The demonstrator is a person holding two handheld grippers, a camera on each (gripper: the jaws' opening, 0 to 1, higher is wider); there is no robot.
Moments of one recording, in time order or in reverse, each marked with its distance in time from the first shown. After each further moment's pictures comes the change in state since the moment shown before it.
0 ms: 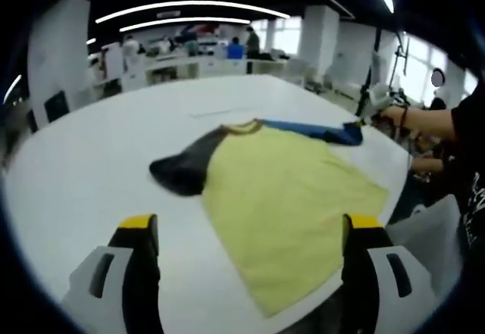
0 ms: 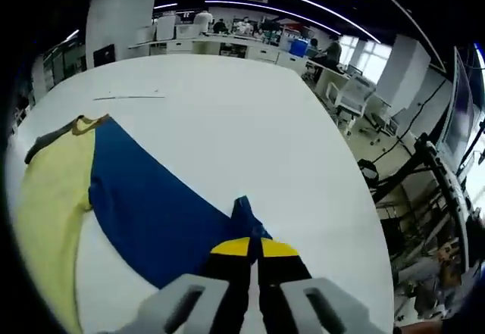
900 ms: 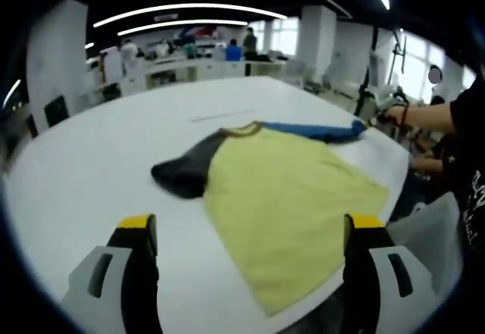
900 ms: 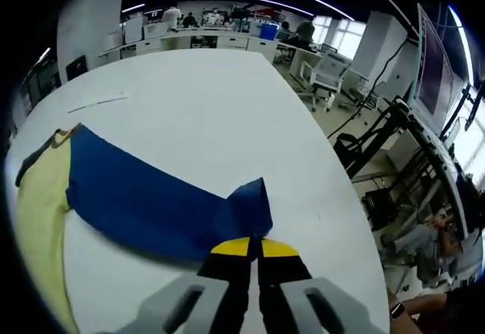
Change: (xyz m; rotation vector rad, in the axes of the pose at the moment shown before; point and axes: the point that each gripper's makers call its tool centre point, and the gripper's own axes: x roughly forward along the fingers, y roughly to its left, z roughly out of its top) left arm -0.008 -0.002 0.003 0.014 -0.007 0.008; right arm -0.013 -0.029 -0.030 0.141 0.076 -0.068
